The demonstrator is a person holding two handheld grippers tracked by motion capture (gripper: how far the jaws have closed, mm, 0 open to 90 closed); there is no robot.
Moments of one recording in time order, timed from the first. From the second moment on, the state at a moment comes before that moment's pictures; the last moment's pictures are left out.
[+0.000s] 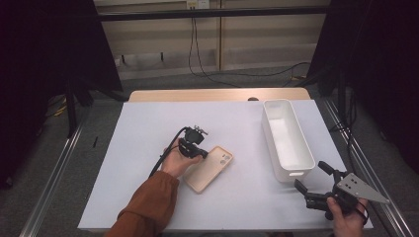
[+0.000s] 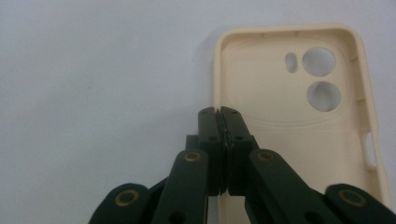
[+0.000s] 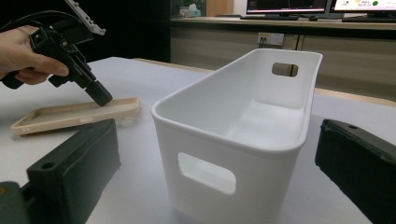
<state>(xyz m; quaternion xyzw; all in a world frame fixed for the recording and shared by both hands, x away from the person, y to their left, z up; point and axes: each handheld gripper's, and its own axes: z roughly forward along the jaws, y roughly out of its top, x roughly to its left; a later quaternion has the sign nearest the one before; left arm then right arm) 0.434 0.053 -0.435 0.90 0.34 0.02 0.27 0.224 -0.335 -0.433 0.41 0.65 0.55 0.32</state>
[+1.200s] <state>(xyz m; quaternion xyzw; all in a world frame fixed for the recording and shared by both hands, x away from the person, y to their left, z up) 0.423 0.065 -0.414 0.86 0.35 0.08 0.36 0.223 -0.335 -0.433 0.41 0.65 0.55 0.32</state>
